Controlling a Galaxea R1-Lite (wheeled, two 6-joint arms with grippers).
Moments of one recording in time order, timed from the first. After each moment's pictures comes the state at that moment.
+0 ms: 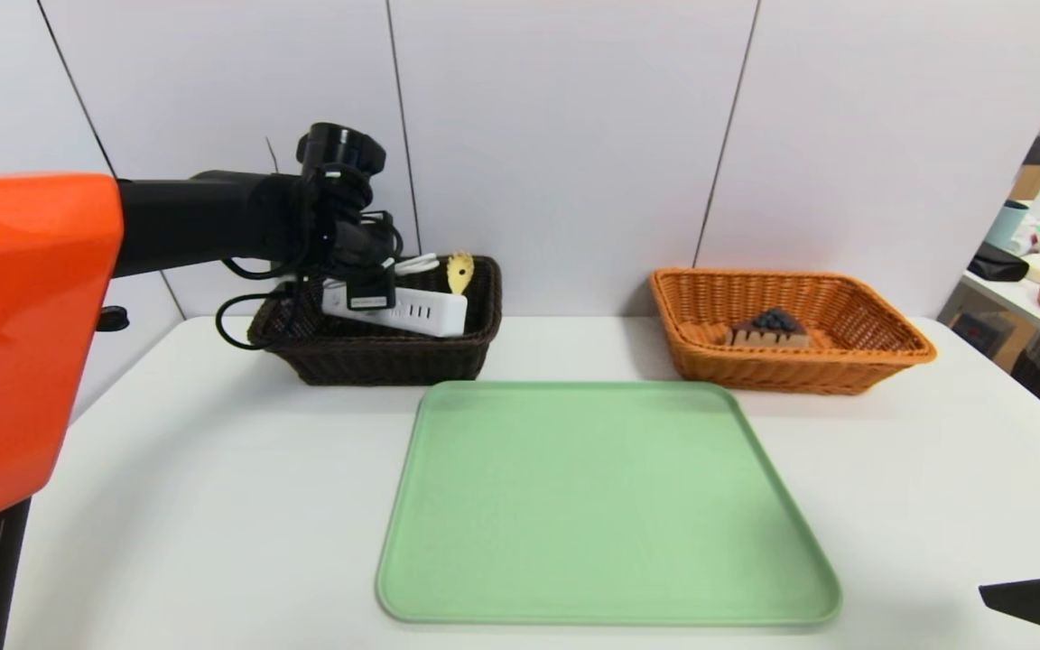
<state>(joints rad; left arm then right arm) -0.31 2.19 -1.98 0.32 0.13 -1.80 0.17 1.14 -0.87 0.75 -0.11 0.01</state>
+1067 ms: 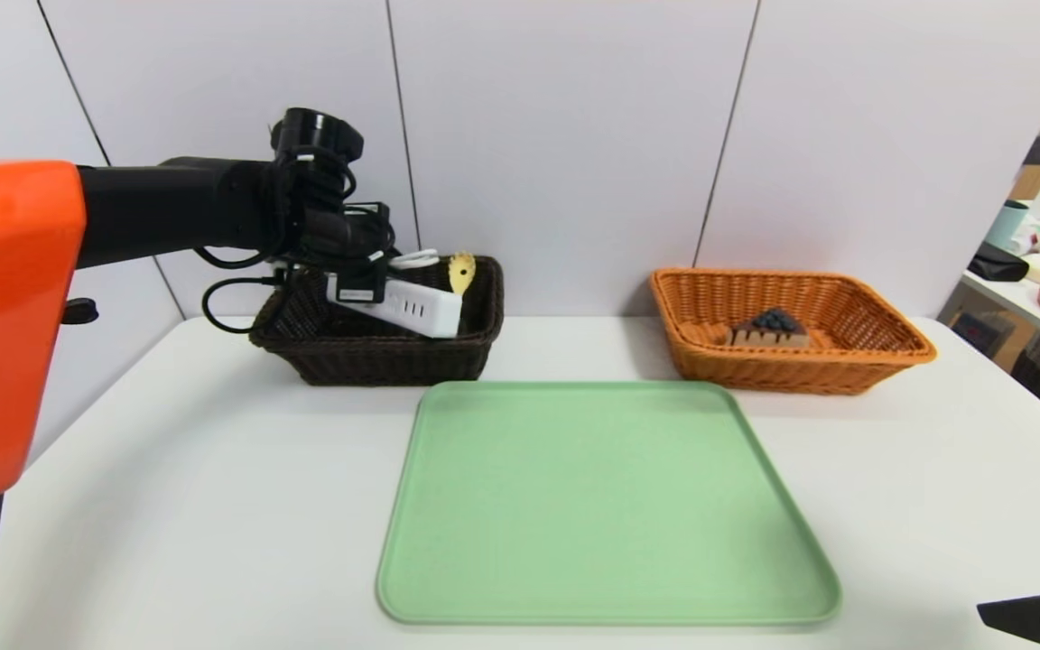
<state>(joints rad) -0.27 2.16 -1.97 0.33 -0.01 -1.69 0.17 1.15 -0.85 0.75 -0.11 0.01</state>
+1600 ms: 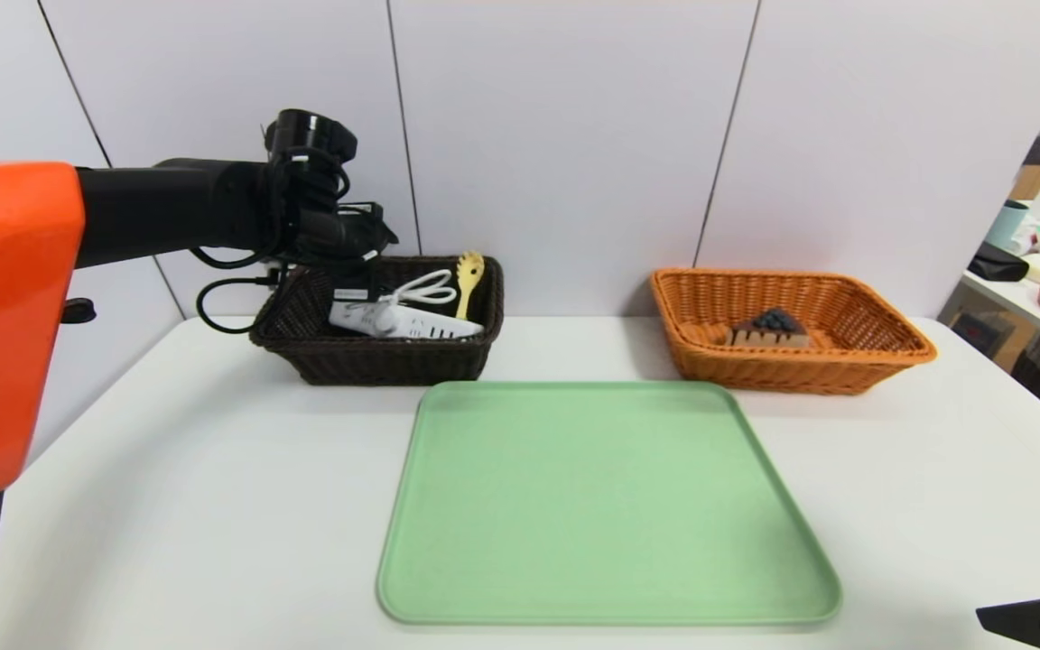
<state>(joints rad) -0.26 2.17 -1.97 0.33 -0.01 -1.69 0.17 1.15 -0.84 0.75 -0.11 0.01</state>
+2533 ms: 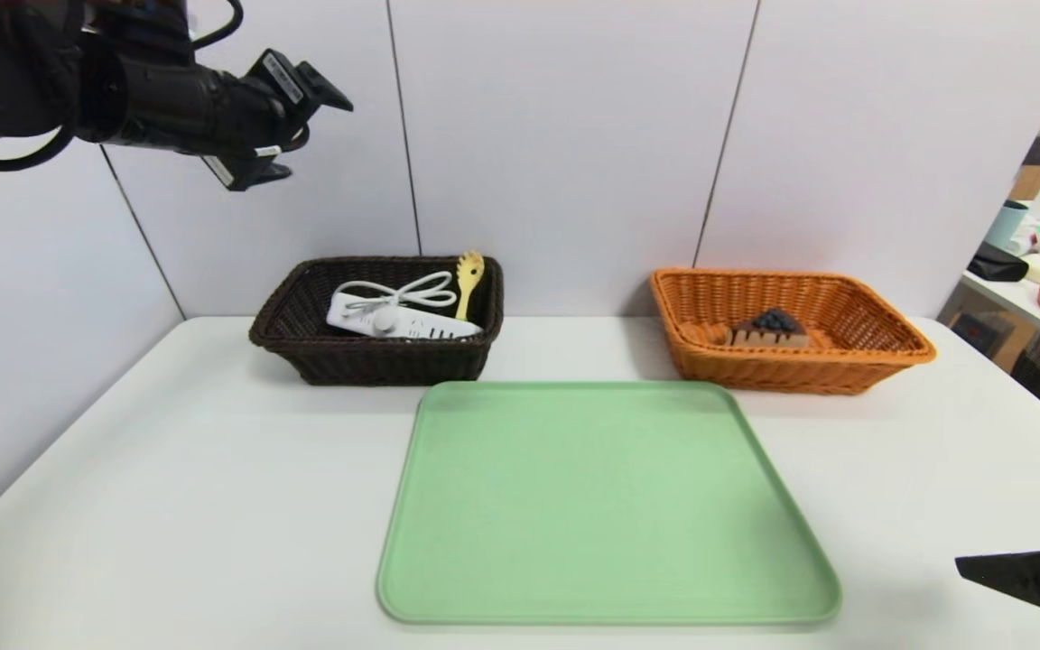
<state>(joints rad) -0.22 1.87 -1.97 0.31 0.05 -0.66 0.17 1.14 -0.82 0.58 -0.12 0.01</state>
